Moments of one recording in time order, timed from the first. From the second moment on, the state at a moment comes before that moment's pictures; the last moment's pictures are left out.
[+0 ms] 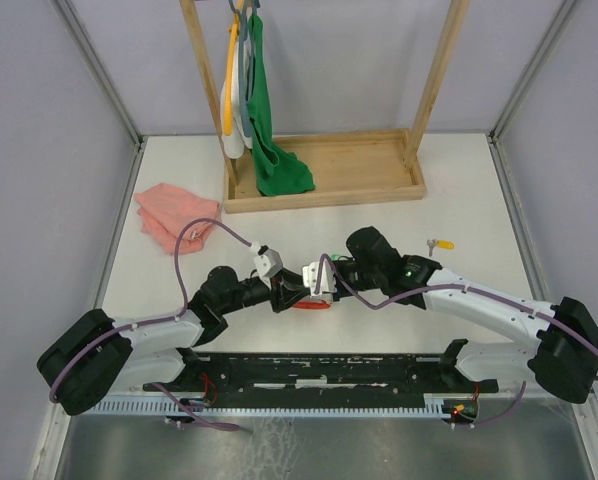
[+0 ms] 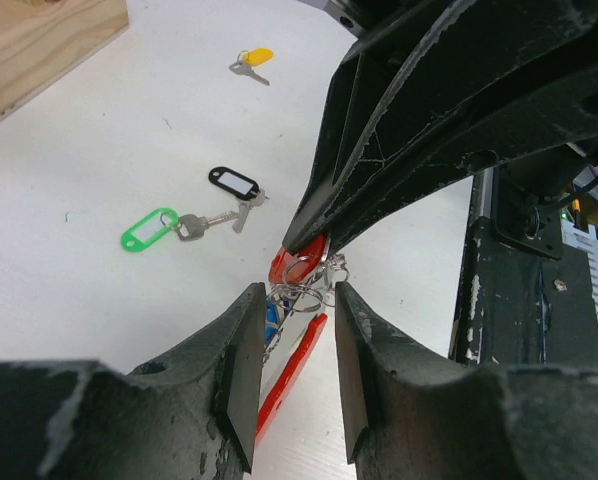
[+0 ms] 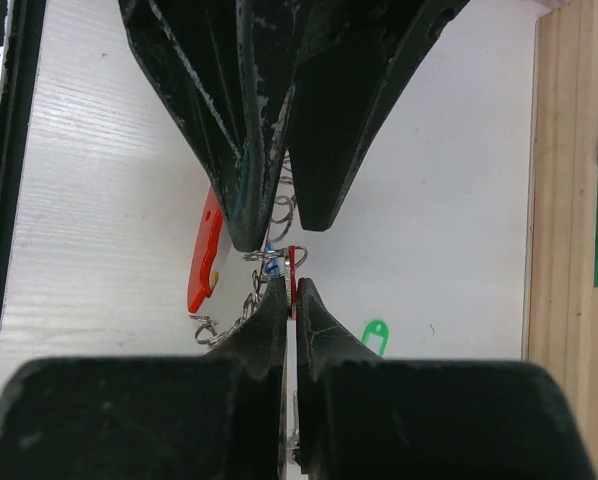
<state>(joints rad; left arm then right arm) -0.77 1.13 0.19 0.91 0.47 -0.14 0.91 1.21 0.80 -0.27 -0.38 -0.80</state>
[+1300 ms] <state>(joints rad) -1.04 1.00 0.24 0.61 -0.09 -0.42 0.95 1.26 0.91 -0.35 -0.21 -0.53</state>
